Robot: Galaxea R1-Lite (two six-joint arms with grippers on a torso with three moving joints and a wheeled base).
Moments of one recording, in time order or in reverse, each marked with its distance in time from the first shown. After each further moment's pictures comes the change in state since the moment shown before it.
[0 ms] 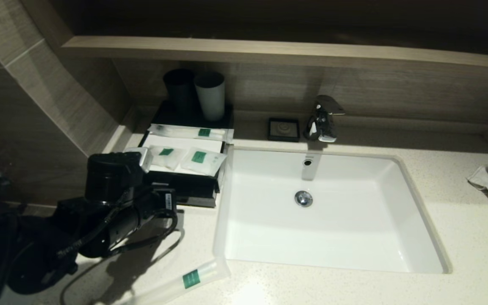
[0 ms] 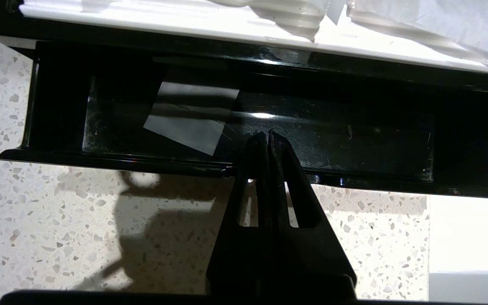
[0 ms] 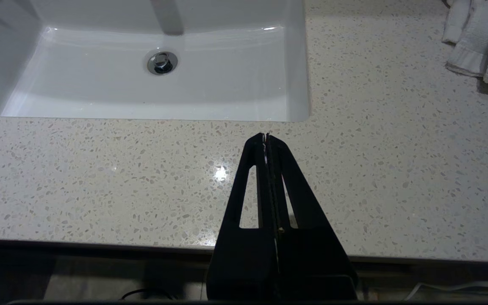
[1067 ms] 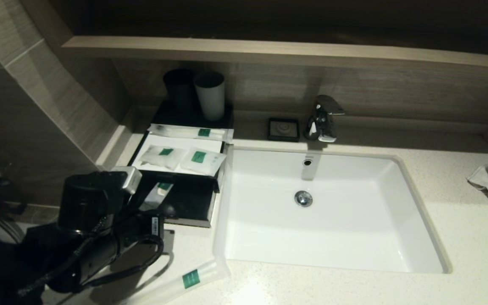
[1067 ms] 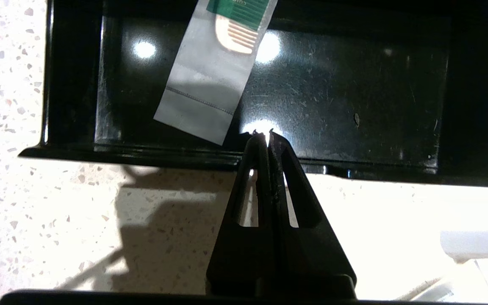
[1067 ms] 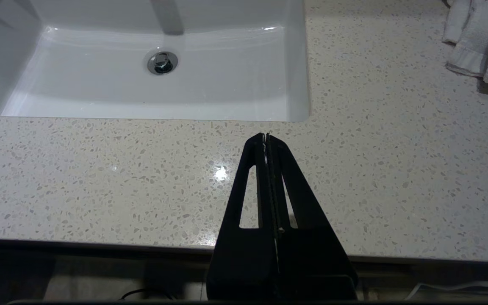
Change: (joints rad) left arm -0.012 -0.108 0.156 0.016 -0.001 -0.004; right arm 0.000 0.000 0.000 0.000 0.000 -0.001
